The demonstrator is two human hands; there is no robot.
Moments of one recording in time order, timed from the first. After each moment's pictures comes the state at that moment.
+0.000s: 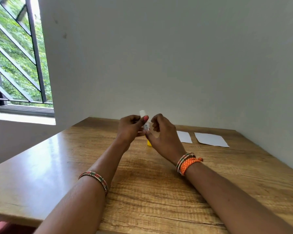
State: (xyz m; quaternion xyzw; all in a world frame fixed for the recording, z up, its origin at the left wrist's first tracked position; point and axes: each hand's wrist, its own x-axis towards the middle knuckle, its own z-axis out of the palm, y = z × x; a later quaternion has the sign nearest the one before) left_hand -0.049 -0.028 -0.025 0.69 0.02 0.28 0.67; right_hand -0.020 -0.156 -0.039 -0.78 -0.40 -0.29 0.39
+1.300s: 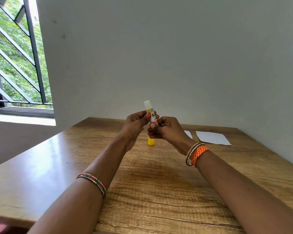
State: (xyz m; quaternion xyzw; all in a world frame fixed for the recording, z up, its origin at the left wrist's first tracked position) left_hand -0.047 -0.036 -0.017 0.68 -0.07 0.21 0.70; right_hand -0.008 -0.162 -0.017 -0.72 -0.30 0.04 0.63
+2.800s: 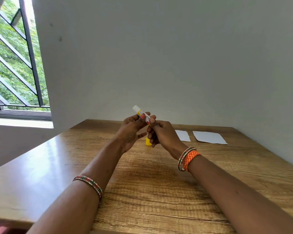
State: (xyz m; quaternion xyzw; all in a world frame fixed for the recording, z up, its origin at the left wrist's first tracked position) left_hand -0.052 -0.031 -0.020 0.62 -0.06 0.14 0.77; right_hand -0.025 -0.156 -0.022 -0.74 -0.29 0.00 0.60
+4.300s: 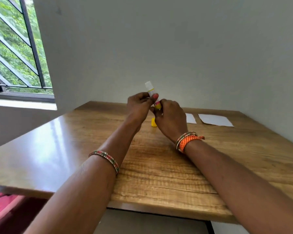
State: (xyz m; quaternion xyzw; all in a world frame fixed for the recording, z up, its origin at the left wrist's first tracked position) left_hand -0.050 -0.046 -0.023 0.67 0.01 0.33 0.66; right_hand -0.020 -0.146 -0.042 -0.84 -0.28 -0.37 0.29
